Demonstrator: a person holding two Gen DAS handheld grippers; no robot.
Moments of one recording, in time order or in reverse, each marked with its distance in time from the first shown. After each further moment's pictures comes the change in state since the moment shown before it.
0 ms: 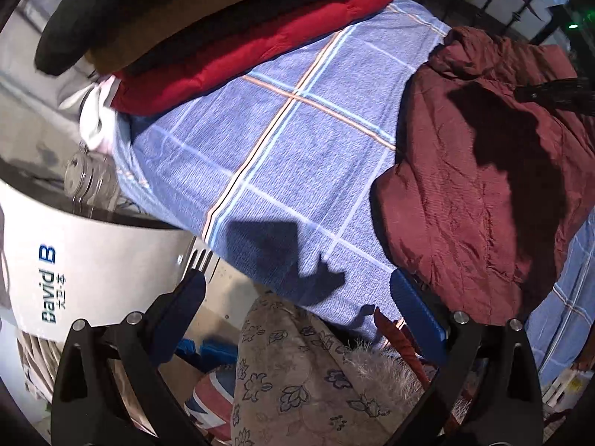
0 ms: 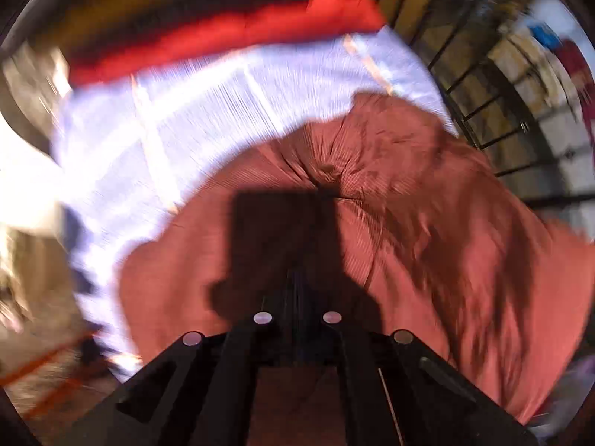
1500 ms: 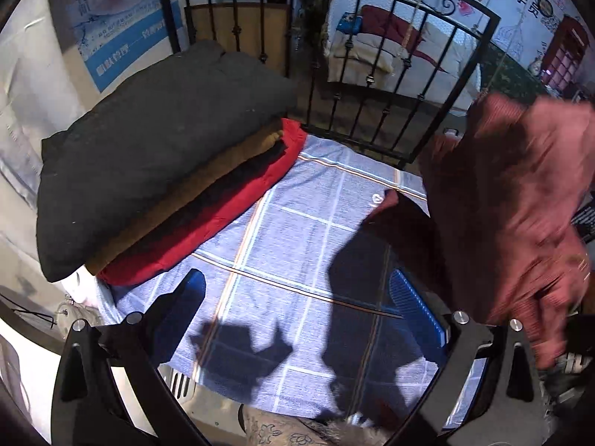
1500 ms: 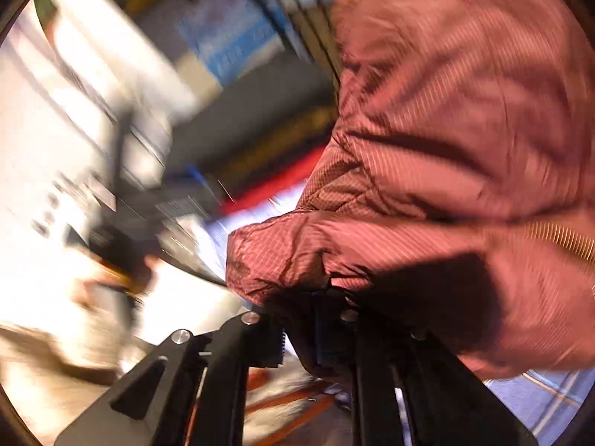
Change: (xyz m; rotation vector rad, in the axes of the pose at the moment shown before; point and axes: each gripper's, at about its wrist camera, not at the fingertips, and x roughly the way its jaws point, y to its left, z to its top) left arm -0.135 0.004 0.086 0.148 -0.402 -0.174; right arm -0.151 0.061 -0.098 0.332 -0.298 0.132
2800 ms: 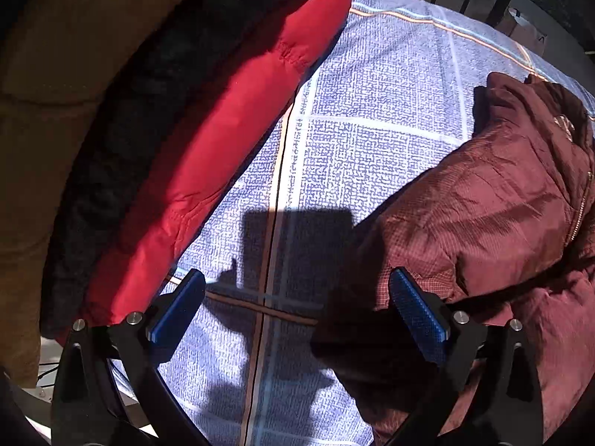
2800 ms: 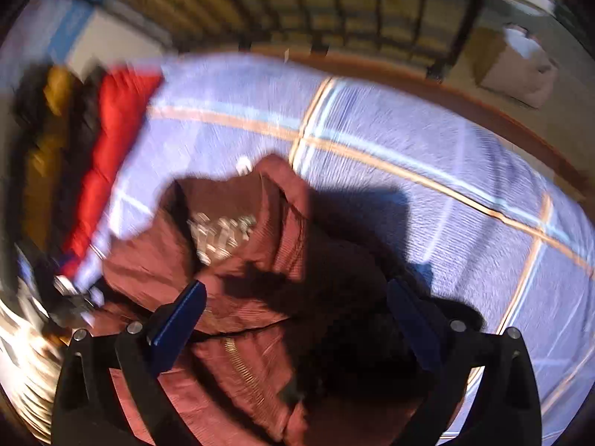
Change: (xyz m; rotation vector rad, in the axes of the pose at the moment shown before) left arm 0.323 0.027 0.015 0.228 0.380 0.174; right arm 0.227 -0.310 0.122 0.287 0.340 -0.176
